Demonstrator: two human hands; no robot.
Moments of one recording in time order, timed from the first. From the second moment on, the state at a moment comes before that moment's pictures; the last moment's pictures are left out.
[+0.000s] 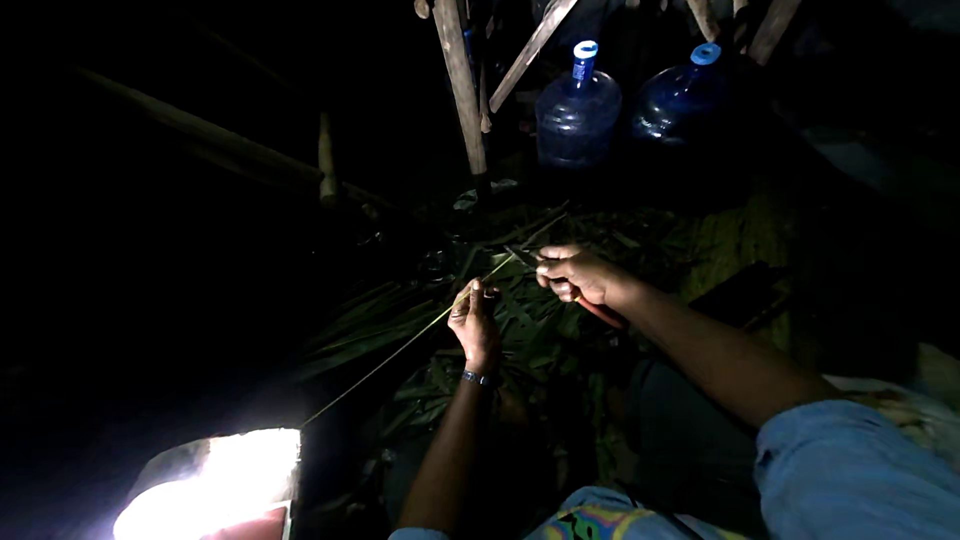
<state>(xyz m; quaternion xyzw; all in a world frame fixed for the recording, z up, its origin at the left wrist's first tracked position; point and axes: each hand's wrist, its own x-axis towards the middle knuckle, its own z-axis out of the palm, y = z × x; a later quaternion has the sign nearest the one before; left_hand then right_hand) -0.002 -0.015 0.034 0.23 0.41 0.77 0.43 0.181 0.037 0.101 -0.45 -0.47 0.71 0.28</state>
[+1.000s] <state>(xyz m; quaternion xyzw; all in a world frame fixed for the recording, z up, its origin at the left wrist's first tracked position) -0.014 -0.017 0.046 0.15 0.40 0.79 0.44 0.221 0.082 0.085 -0.58 -0.36 0.58 0.45</state>
